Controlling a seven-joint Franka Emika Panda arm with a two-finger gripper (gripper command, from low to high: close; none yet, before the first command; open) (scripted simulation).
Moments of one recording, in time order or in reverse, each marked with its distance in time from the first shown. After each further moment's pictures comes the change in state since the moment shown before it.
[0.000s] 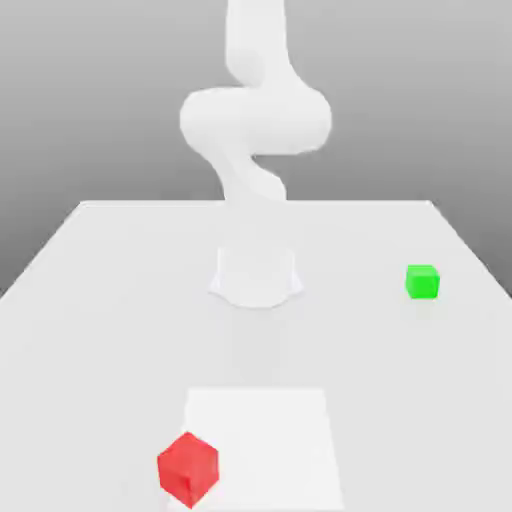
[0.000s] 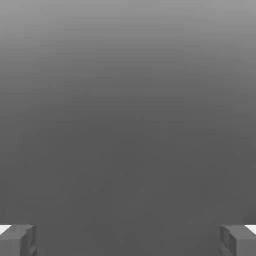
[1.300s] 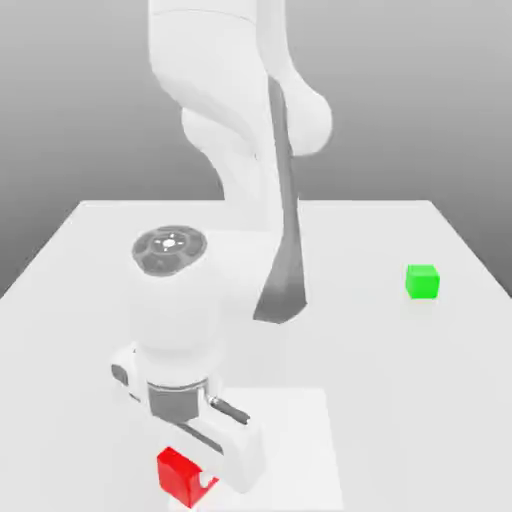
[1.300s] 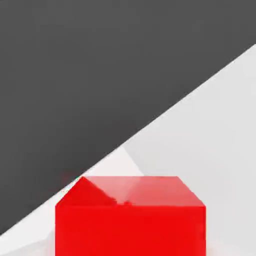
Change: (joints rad) arm -0.171 1.025 0.015 -0.159 -0.015 0.459 0.432
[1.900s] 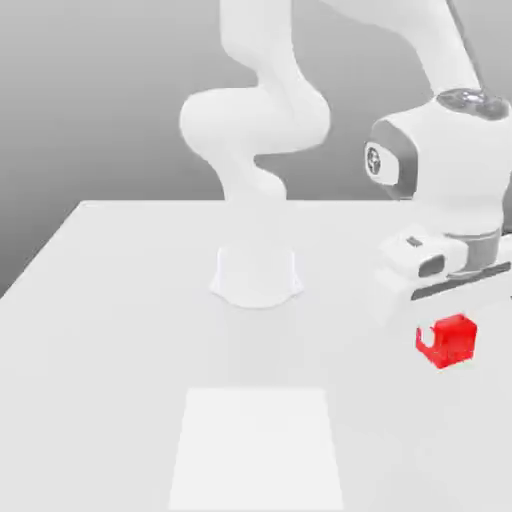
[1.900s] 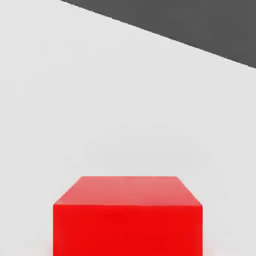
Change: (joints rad) arm 0.532 -0.403 0.377 -0.213 0.270 -0.163 -0.565
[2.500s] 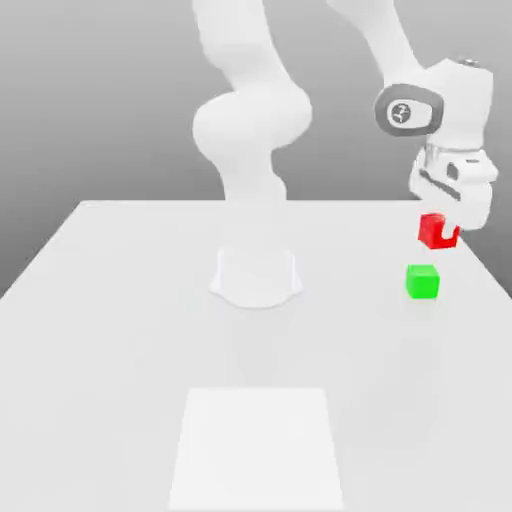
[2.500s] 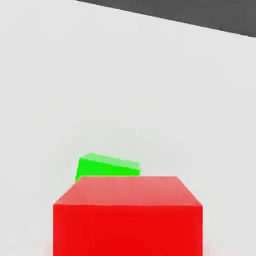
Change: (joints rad) arm 0.604 -0.205 0.306 -0.238 0.143 0.027 -0.522
